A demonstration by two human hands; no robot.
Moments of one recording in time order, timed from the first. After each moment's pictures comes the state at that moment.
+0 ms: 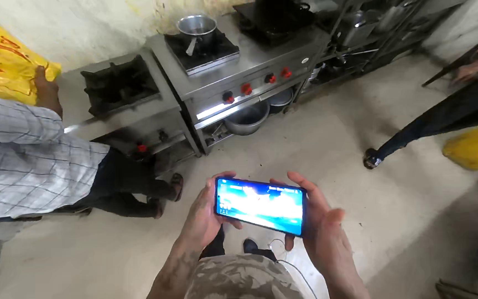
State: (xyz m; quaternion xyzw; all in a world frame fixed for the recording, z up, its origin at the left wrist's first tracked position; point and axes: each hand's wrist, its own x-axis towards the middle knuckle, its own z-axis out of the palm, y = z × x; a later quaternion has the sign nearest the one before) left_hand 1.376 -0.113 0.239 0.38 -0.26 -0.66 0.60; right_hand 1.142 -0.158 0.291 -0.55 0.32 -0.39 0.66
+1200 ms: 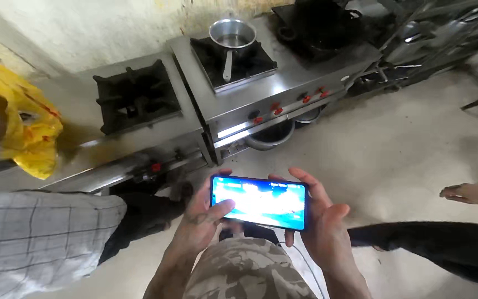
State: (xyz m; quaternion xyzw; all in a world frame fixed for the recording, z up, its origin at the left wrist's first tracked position) left_hand 1.552 -0.270 0.257 0.43 -0.22 -0.62 0.62; right_hand 1.326 -0.355 0.281 -0.53 0.28 -0.36 0.72
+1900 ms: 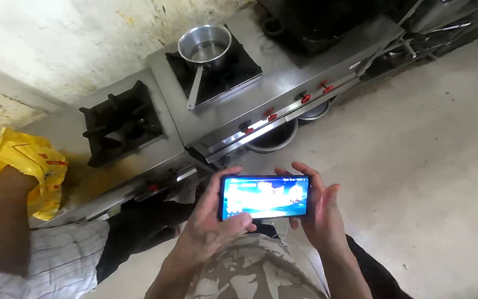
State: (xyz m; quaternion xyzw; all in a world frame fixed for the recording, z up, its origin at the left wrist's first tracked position) left_hand 1.502 -0.443 0.284 0.49 -0.33 -0.61 0.53; right_hand 1.277 -0.531 0.233 -0.45 0.34 -0.38 0.73
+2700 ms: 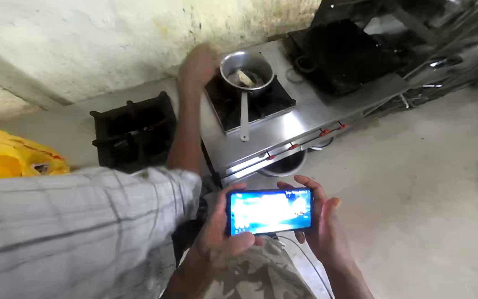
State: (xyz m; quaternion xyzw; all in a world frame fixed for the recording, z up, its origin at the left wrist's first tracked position) left_hand 1.665 -0.442 0.251 0.41 -0.29 -0.61 0.61; right_hand 1.447 -0.560 0.232 -0.52 0.34 -0.34 0.70
